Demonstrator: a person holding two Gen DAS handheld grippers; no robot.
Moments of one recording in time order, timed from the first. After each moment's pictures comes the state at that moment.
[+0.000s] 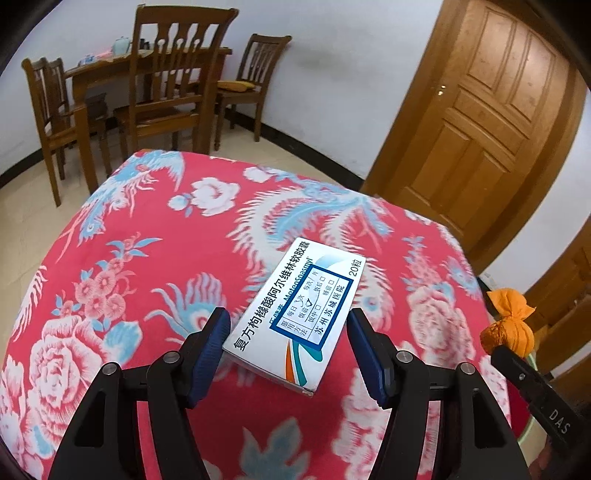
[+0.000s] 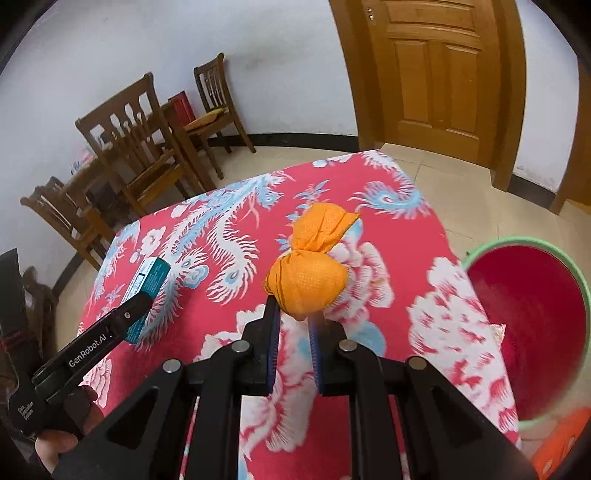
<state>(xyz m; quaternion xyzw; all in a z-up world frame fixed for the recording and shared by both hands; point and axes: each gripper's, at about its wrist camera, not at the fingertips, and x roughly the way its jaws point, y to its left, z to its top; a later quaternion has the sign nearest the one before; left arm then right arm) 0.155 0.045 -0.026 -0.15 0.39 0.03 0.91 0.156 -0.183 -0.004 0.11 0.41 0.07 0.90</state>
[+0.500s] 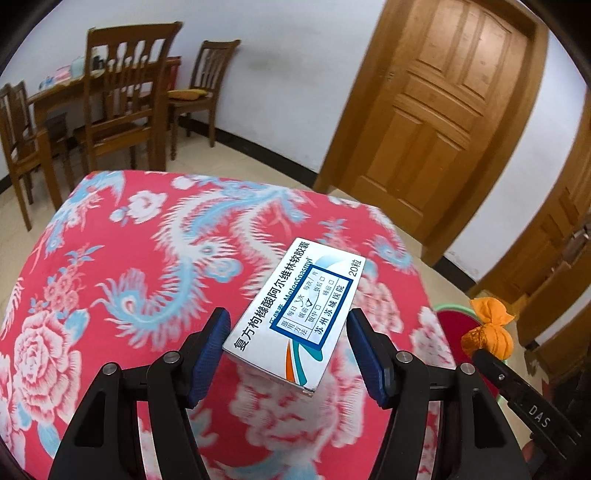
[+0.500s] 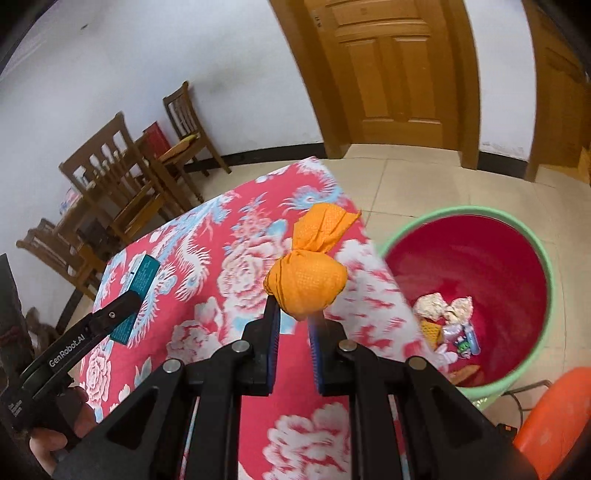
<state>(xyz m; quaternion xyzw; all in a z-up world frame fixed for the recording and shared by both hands) 0.131 -0.026 0.007 -0.13 0.39 -0.05 0.91 0.107 -0.269 0.005 0.17 0.39 0.02 0.90</state>
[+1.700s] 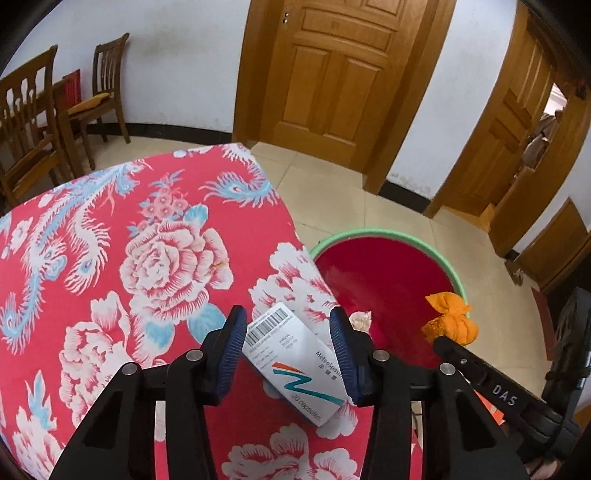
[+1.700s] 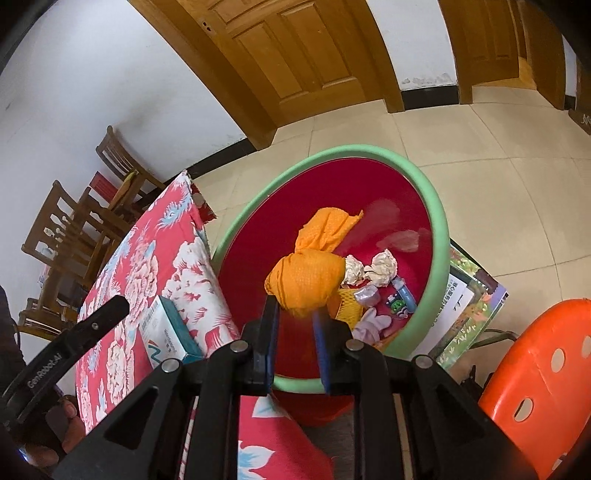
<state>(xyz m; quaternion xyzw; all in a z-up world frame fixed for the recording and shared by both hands) 0.137 -0.197 -0.012 -0.02 0.45 -0.17 0.88 0.068 -0.415 -0.058 0.30 0.42 -0.06 0.86</state>
